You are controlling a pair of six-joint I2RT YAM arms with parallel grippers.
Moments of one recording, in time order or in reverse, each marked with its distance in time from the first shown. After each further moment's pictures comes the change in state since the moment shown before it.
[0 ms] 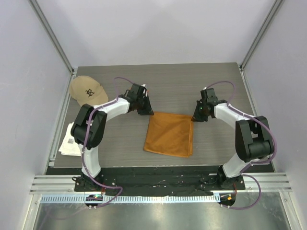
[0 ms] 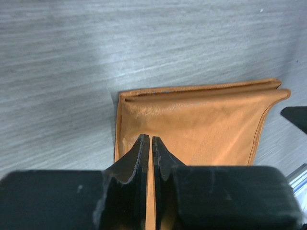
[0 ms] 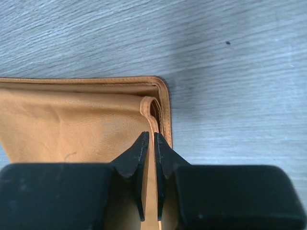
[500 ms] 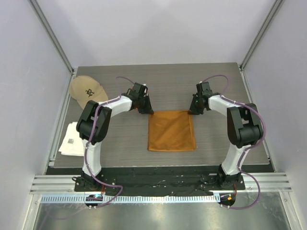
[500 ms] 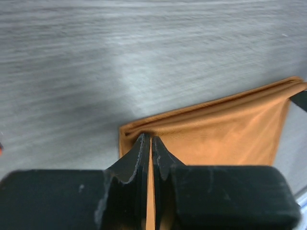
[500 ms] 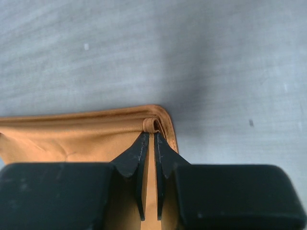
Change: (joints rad) left arm 0.023 0.100 0.072 0.010 -0.020 -0.001; right arm 0.000 0.209 0.172 0.047 -0.002 -0.007
